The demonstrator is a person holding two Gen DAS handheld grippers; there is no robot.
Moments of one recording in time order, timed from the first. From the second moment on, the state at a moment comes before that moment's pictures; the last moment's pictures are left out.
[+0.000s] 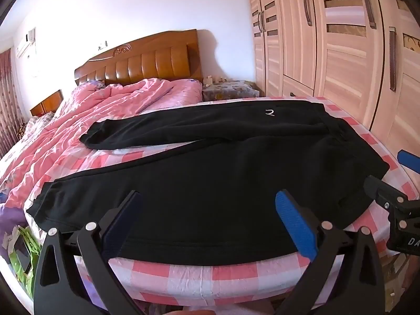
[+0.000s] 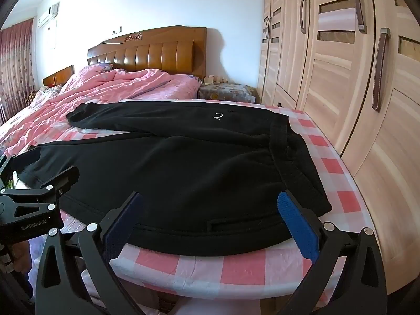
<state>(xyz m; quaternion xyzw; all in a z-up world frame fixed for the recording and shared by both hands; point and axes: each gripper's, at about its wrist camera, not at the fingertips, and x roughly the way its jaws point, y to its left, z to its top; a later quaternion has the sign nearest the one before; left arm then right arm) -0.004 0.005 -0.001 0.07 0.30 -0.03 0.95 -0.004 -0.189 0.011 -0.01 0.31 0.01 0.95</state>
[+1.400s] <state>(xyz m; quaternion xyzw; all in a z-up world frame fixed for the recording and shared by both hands) -0.002 0.003 -0.011 0.07 0.31 -0.04 0.95 -0.004 -0.198 0.006 -0.01 0.31 0.01 0.95</state>
